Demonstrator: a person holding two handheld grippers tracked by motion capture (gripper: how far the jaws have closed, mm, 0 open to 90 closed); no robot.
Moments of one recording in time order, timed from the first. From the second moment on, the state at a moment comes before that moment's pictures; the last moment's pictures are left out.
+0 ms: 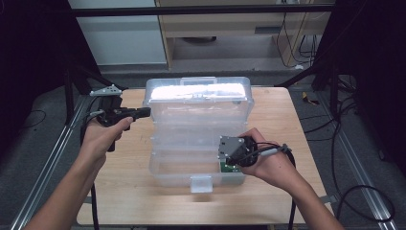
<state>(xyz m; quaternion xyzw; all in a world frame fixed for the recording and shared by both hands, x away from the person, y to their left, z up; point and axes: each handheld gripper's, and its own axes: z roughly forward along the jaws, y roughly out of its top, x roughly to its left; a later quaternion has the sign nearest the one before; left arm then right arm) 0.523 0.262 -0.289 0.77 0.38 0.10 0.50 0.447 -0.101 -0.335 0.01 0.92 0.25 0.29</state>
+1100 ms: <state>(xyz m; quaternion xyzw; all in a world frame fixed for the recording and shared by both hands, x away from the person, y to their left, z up) 0.486 0.264 -0.318 0.77 0.36 0.10 0.51 0.430 -0.115 -0.332 0.10 0.90 0.33 0.27</state>
